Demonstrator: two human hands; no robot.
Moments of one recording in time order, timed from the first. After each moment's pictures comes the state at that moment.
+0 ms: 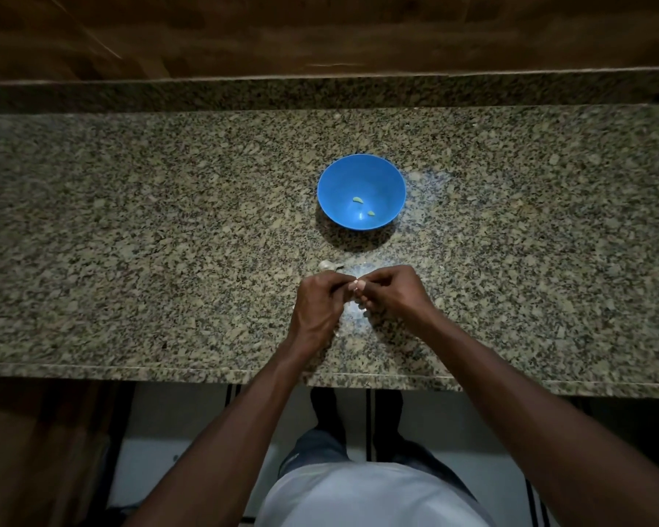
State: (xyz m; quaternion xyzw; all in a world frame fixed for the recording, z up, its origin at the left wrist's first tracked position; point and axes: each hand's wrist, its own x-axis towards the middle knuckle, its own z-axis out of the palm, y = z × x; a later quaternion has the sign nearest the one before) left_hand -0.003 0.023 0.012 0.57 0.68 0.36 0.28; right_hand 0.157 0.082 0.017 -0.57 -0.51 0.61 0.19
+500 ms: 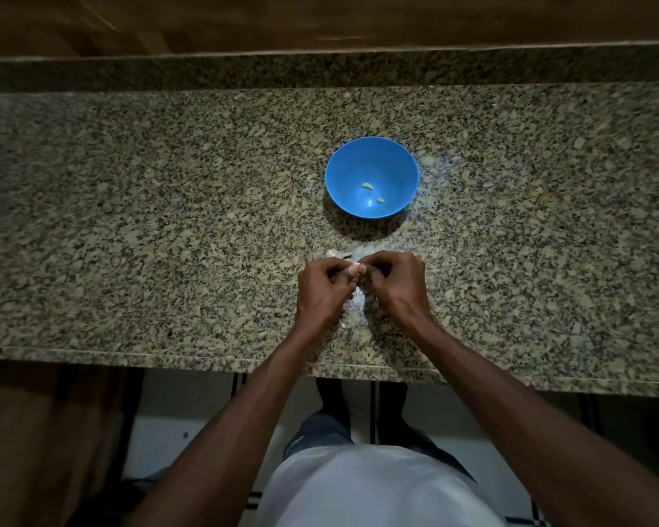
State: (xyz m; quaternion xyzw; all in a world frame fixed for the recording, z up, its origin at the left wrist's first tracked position) left_hand -0.003 0.031 0.005 0.39 0.72 0.39 0.41; right_hand 0.137 0.075 0.012 -0.58 -0.63 0.44 0.27
